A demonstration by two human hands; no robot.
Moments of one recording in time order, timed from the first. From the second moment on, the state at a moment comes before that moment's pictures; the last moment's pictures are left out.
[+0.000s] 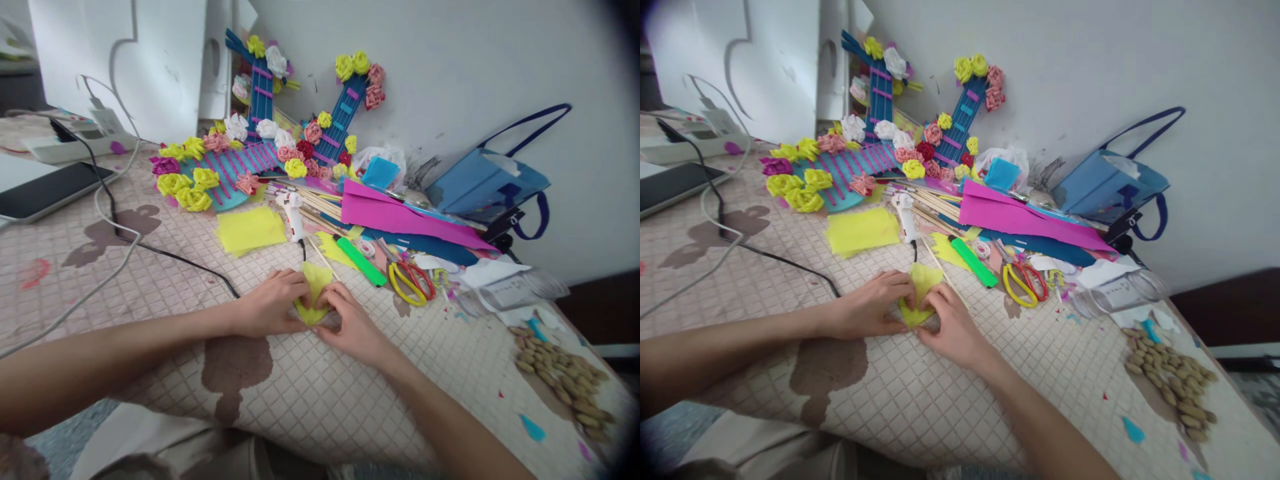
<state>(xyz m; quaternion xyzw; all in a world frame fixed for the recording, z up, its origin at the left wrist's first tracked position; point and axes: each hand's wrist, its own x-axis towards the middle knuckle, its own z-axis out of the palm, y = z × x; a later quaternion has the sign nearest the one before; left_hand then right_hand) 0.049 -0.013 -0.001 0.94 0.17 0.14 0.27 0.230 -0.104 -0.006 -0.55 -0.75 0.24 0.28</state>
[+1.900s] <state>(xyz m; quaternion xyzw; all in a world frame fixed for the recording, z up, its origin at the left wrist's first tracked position) 0.052 -0.004 -0.009 0.93 0.16 0.17 0.29 0.230 -0.100 -0.008 -0.58 -0.71 0.26 0.31</state>
